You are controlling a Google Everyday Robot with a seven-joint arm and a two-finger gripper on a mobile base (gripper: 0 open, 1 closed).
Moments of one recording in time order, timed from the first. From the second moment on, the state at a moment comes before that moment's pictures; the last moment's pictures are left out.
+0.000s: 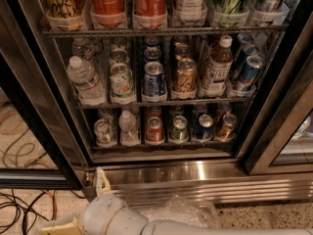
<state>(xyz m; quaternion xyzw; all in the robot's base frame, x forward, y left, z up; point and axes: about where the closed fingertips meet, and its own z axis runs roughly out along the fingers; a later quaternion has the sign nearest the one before) 0.364 0.199 0.718 -0.31 0.69 0.36 0.54</state>
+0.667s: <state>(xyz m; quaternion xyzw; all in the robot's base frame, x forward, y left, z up) 0.340 0.221 0.721 -0.28 0.68 0.34 0.58</state>
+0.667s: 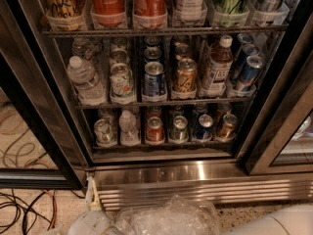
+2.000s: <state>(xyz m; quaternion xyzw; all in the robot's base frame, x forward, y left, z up) 0.413 0.144 0.681 -0.14 0.73 0.20 0.64</state>
